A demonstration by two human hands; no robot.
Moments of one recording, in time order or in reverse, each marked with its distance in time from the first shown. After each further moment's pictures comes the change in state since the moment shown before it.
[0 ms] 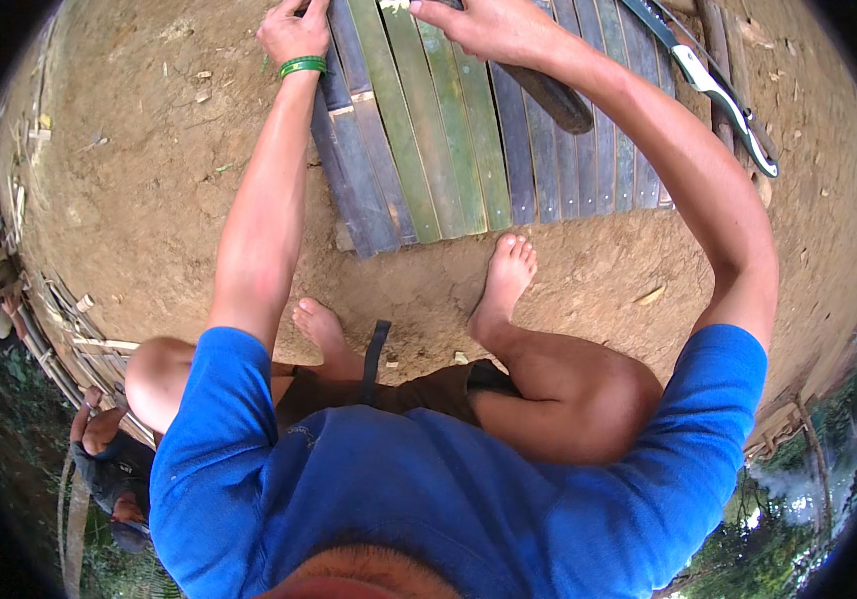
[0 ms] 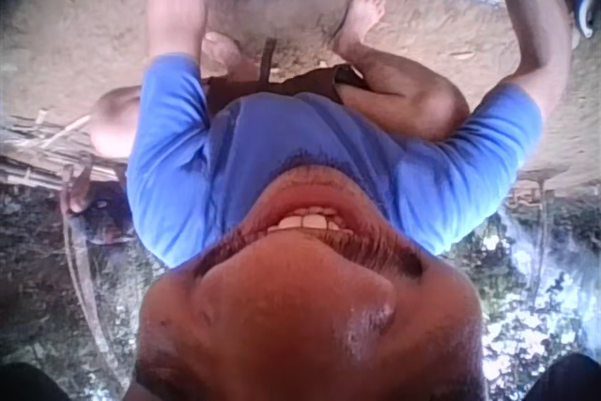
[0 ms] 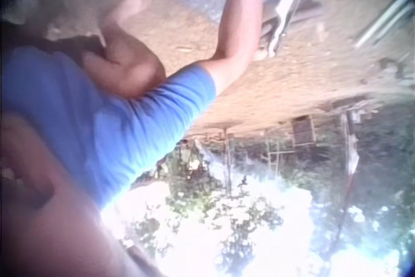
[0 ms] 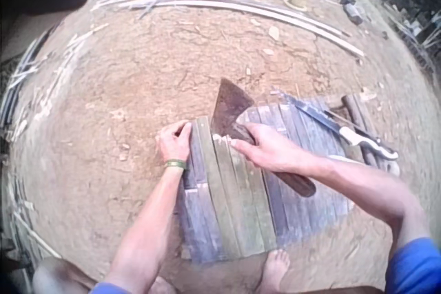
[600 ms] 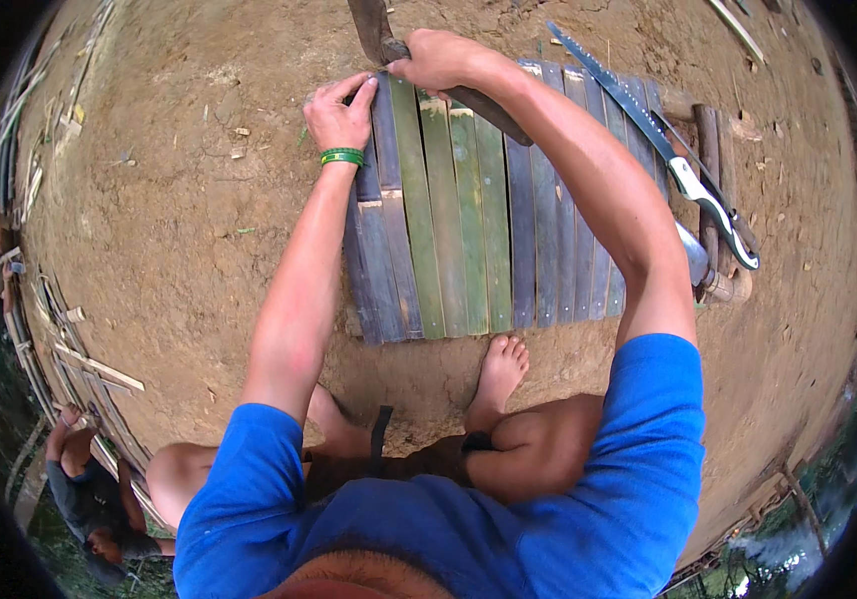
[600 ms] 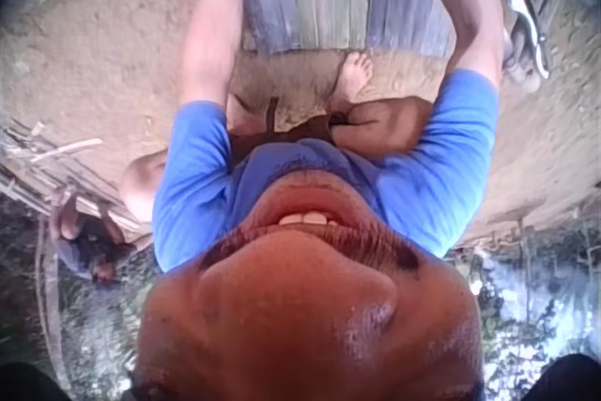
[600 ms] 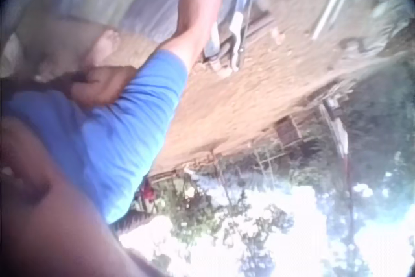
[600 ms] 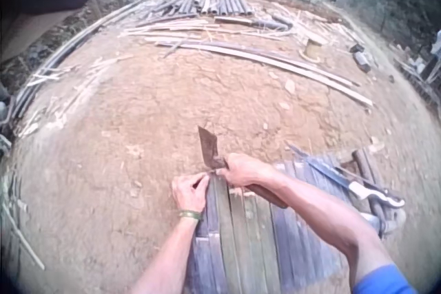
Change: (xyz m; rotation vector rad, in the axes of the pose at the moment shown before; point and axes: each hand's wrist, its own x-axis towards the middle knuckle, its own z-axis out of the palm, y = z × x) left_hand -0.005 0.005 -0.005 0.096 0.072 -0.001; right_hand 0.144 0.000 0.023 -0.356 -0.157 -0.035
